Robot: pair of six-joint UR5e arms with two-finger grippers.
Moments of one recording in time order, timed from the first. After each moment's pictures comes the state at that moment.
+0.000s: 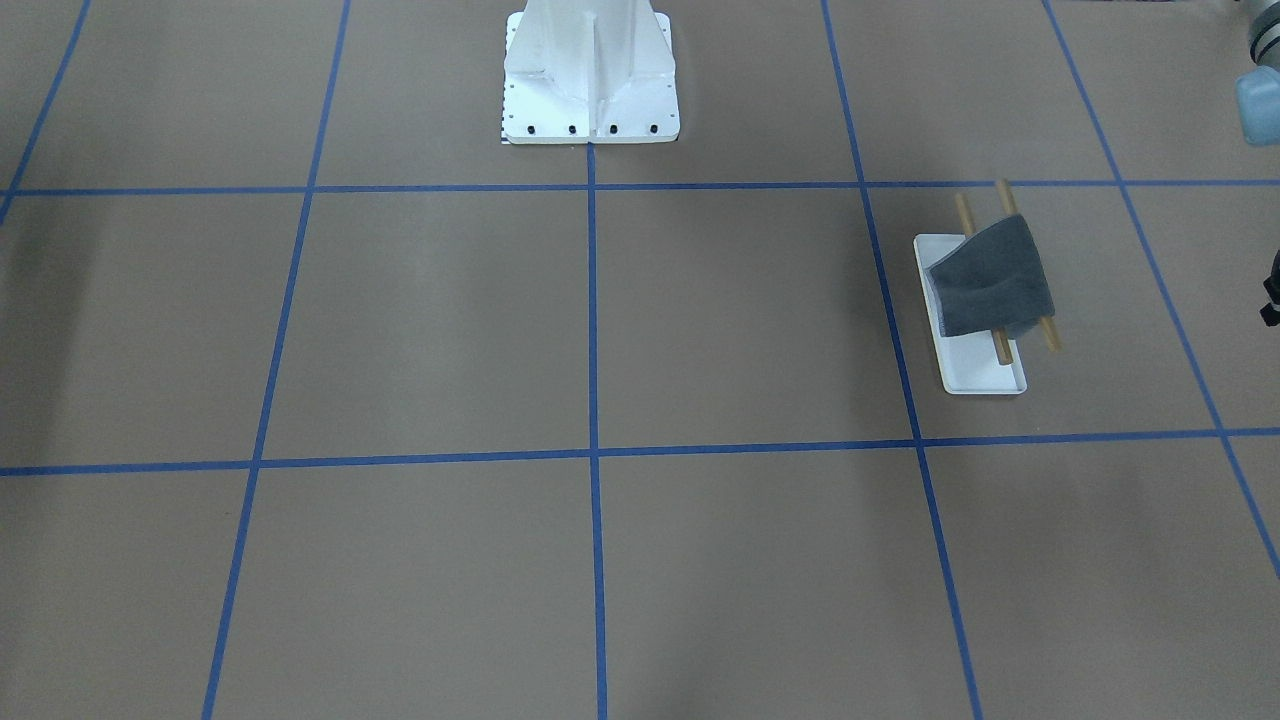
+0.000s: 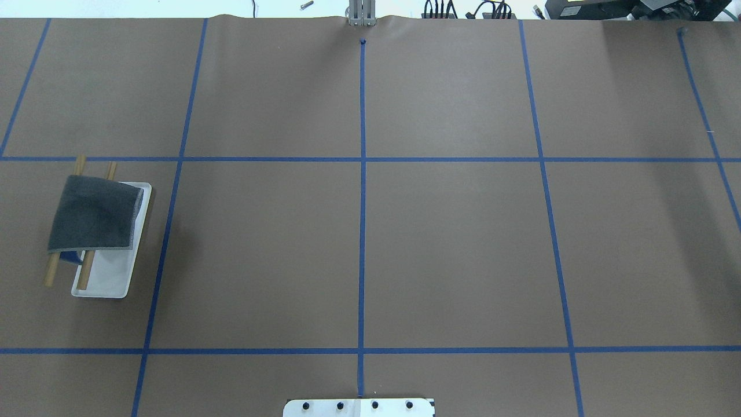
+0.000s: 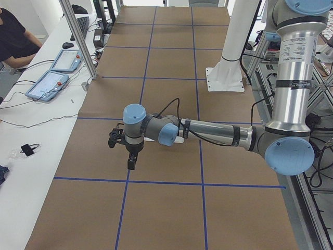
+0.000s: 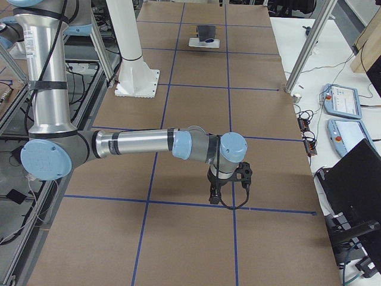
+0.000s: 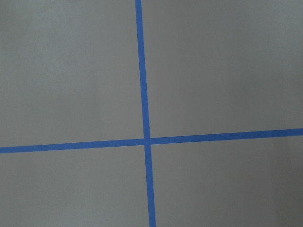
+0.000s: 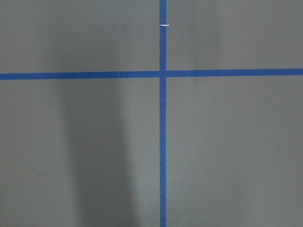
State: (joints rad) left arm -1.41 -1.59 -1.65 -1.79 -2.20 -0.26; right arm 1.57 -1.55 1.65 -1.79 2.35 -0.08
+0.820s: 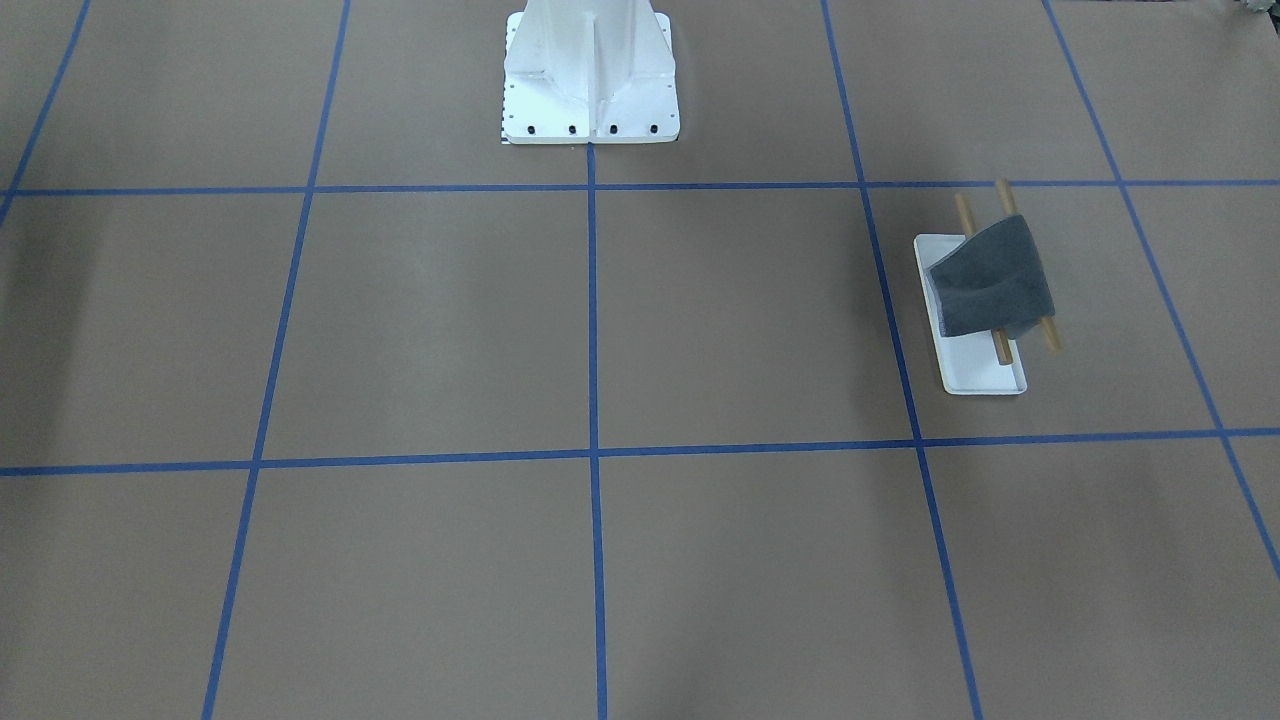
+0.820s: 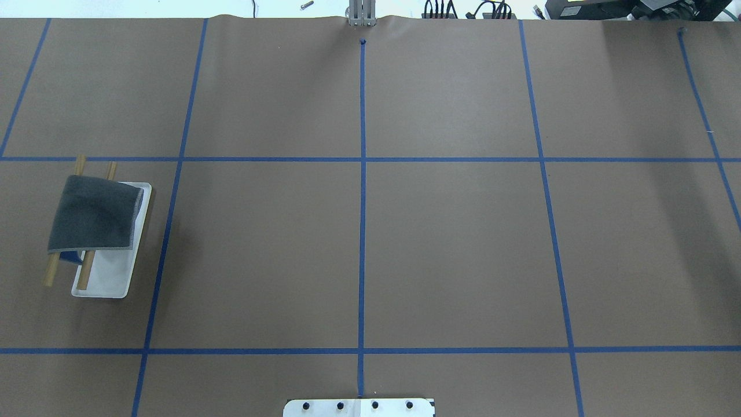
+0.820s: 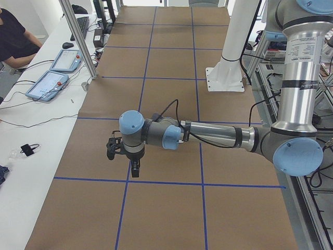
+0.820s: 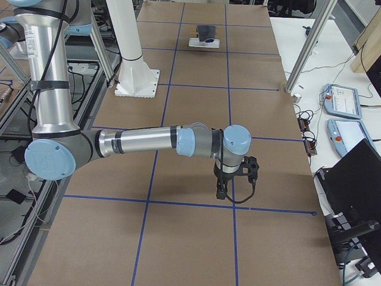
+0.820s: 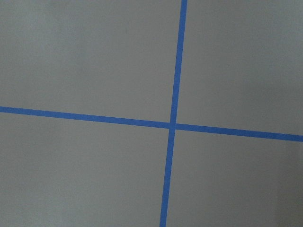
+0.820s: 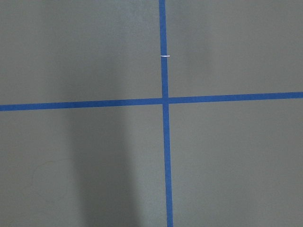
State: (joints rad) left arm -1.52 -1.59 -1.64 -1.65 -2.32 -0.26; right arm 1.57 -1.51 1.65 -1.75 2.35 0.02
